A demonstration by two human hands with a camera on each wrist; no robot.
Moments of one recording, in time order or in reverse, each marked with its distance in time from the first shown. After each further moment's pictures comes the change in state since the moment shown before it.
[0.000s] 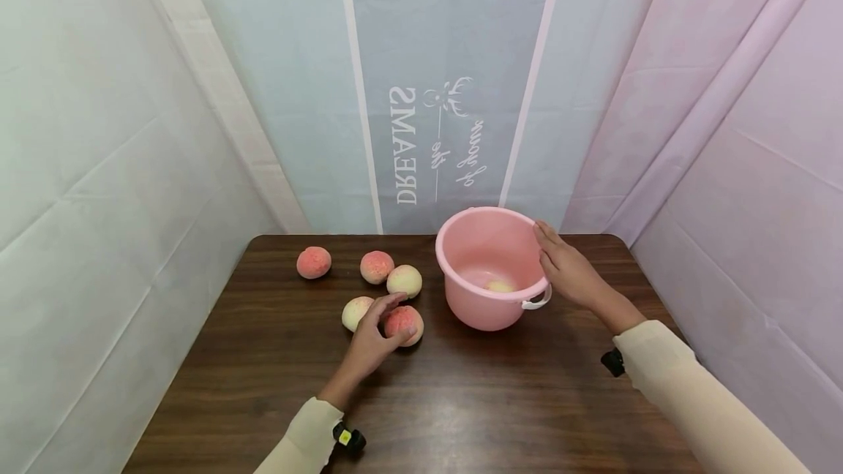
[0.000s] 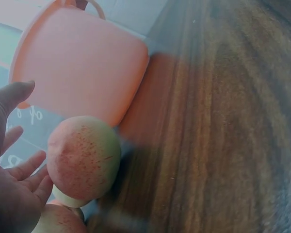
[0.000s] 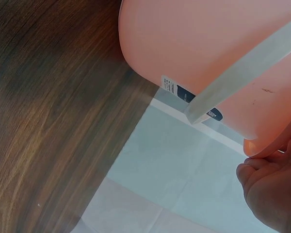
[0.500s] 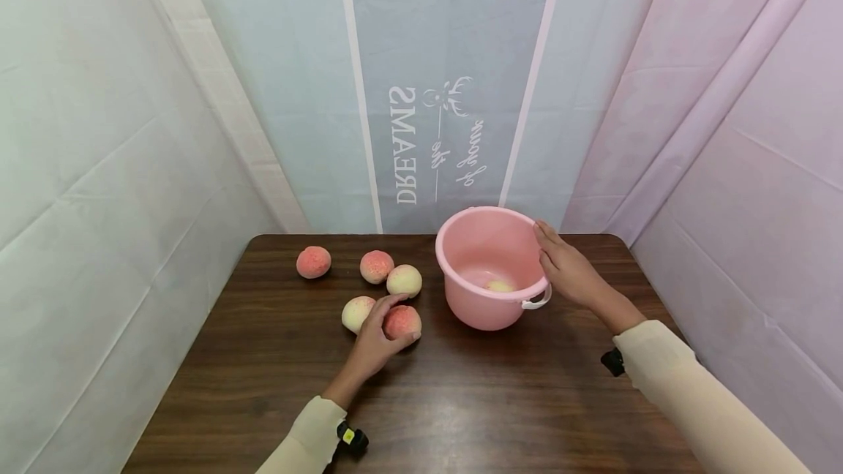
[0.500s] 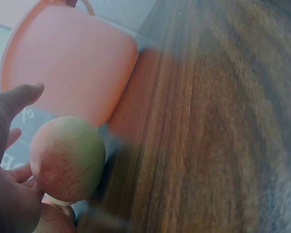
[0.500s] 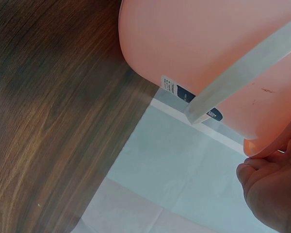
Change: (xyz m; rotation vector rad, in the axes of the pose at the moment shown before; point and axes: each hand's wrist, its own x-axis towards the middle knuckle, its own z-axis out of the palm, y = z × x) left_hand 0.001 -0.009 0.005 0.138 0.004 0.002; right_hand 0.001 0.000 -0.001 -0.002 0.006 -0.007
